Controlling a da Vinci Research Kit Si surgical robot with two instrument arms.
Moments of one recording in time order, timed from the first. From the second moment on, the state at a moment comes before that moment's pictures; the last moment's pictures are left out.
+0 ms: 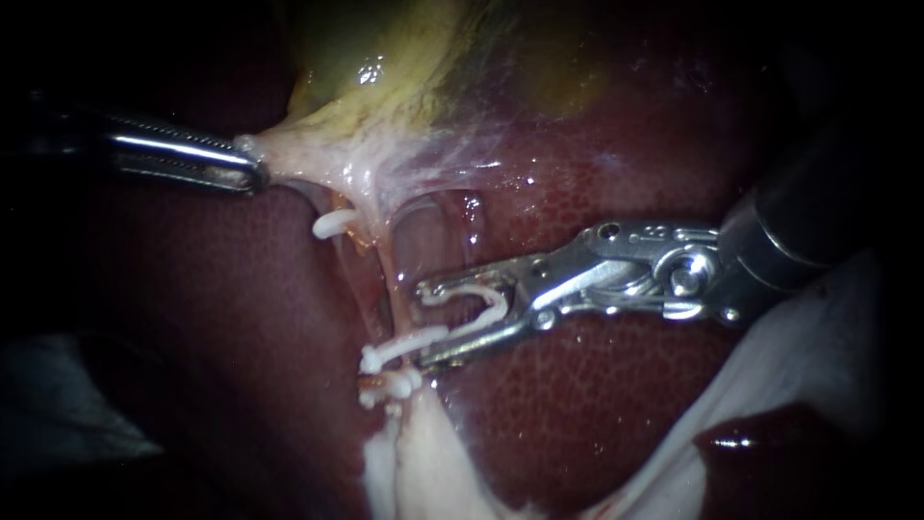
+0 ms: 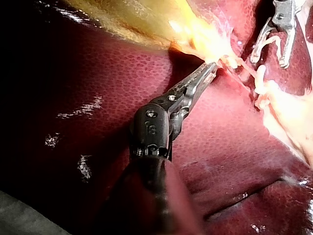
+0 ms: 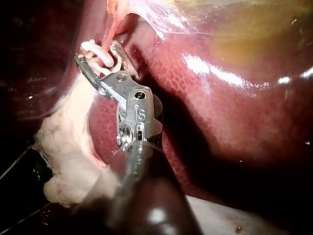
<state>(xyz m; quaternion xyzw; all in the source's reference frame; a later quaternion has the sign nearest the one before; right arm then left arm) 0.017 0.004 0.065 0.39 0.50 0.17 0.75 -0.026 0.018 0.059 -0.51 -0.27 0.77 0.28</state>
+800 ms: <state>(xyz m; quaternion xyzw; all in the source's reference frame) 0.019 0.002 0.069 0.41 0.50 0.20 0.73 -0.027 0.017 0.059 -0.51 -0.26 0.77 0.28</state>
